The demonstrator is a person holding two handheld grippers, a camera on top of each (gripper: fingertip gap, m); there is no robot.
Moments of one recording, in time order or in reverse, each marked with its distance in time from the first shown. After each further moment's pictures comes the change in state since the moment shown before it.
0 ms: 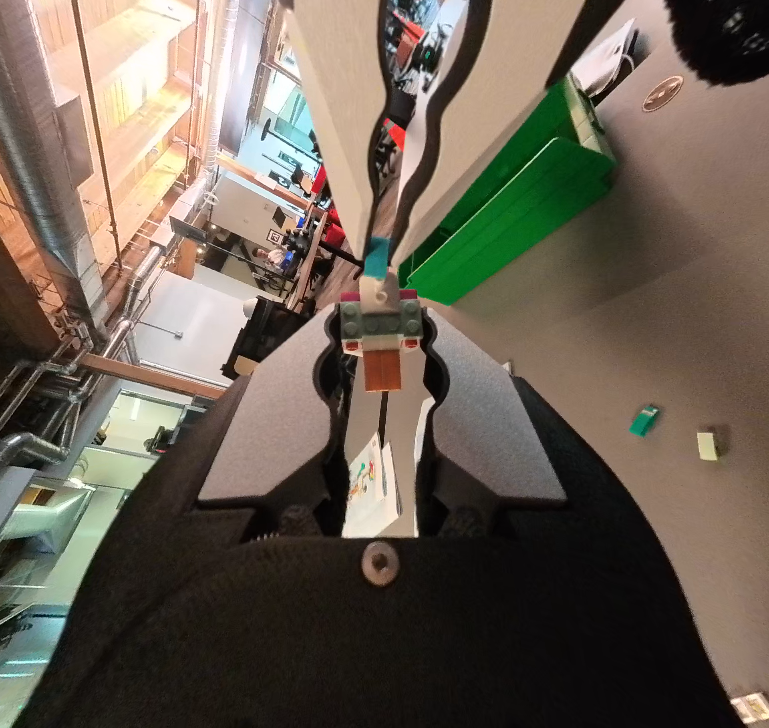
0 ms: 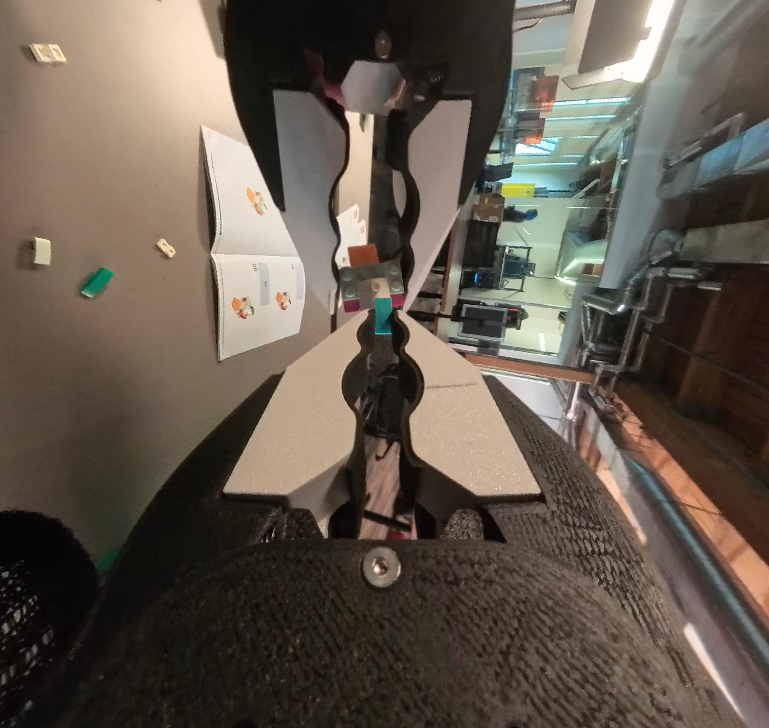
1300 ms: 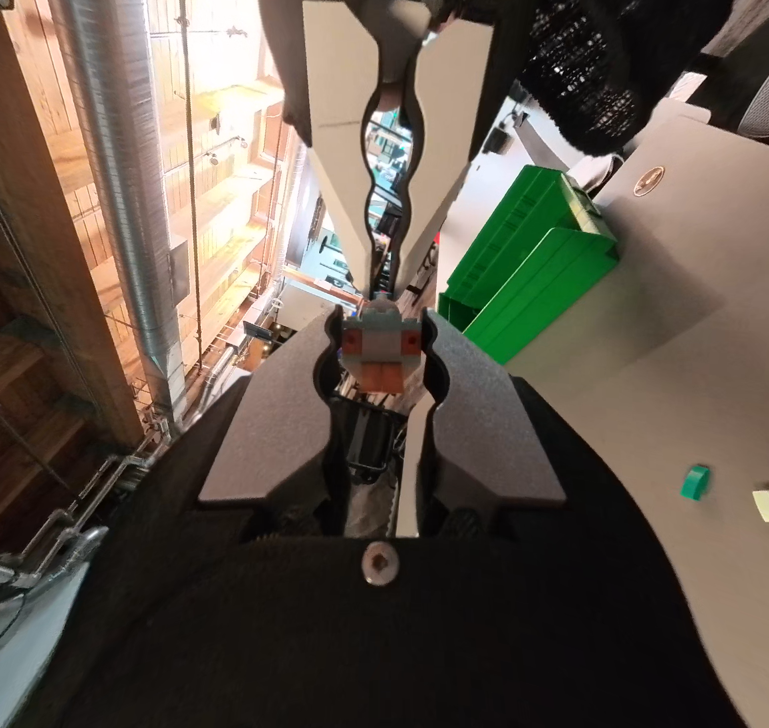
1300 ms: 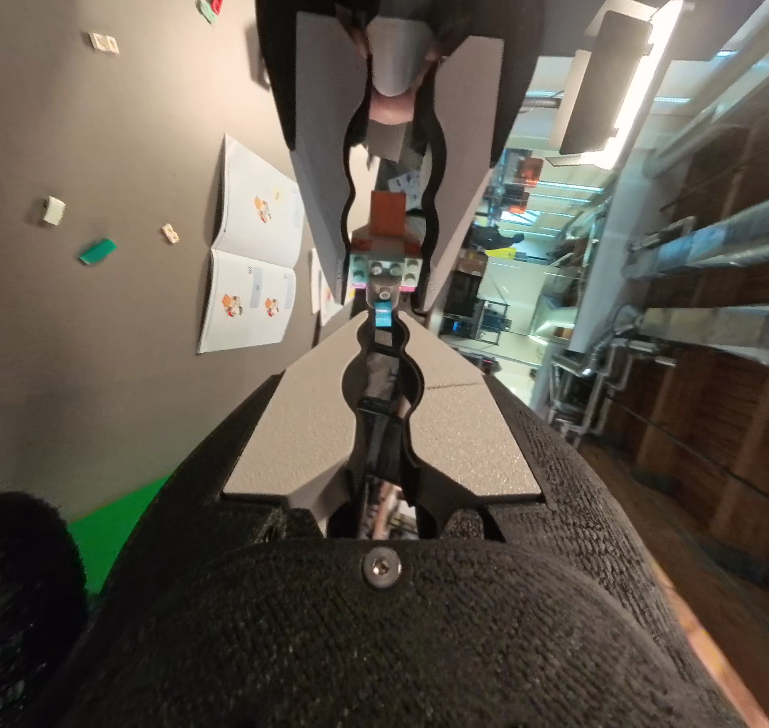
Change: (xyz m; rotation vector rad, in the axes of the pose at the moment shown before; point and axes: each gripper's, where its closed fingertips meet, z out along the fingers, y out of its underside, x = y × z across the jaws) left arm -0.001 -0.047 -0.025 0.257 -0.101 0.137; right arm 0.003 -0.003 -0.020 0.118 -0.014 -0.136
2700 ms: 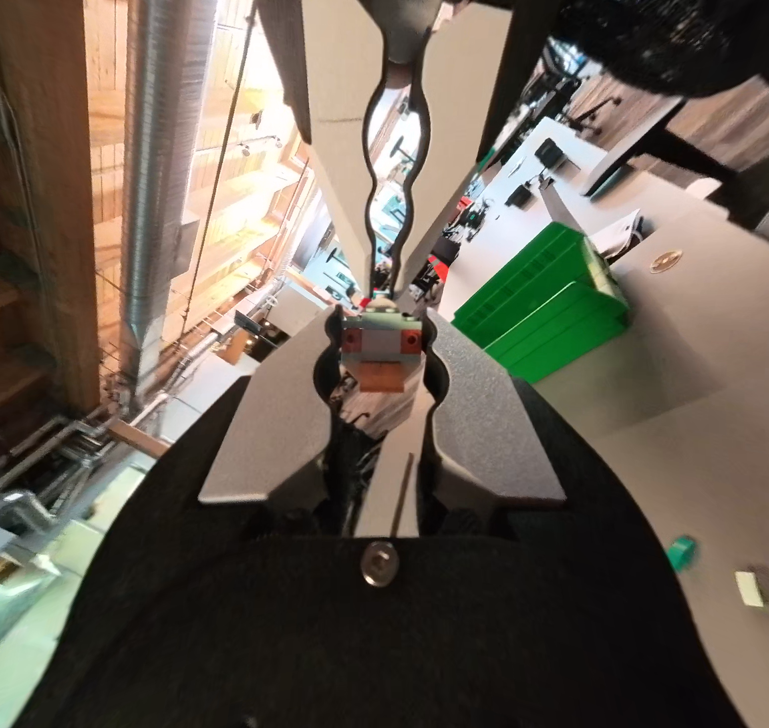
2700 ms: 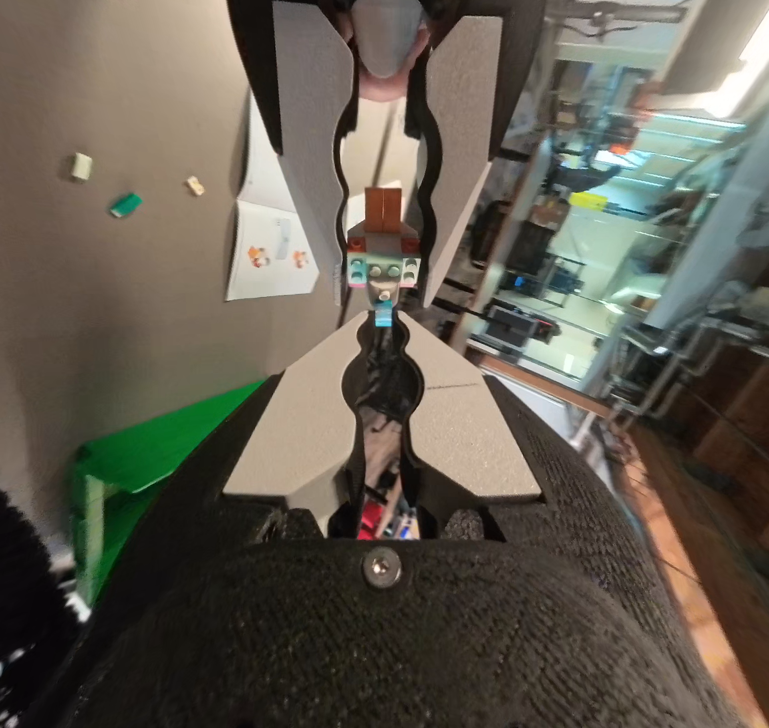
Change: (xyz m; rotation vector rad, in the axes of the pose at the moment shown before) left arm -0.023 0.003 -0.002 0.070 -0.084 -0.211; right arm 0.022 0.002 0.007 -0.173 -0.213 -0.016
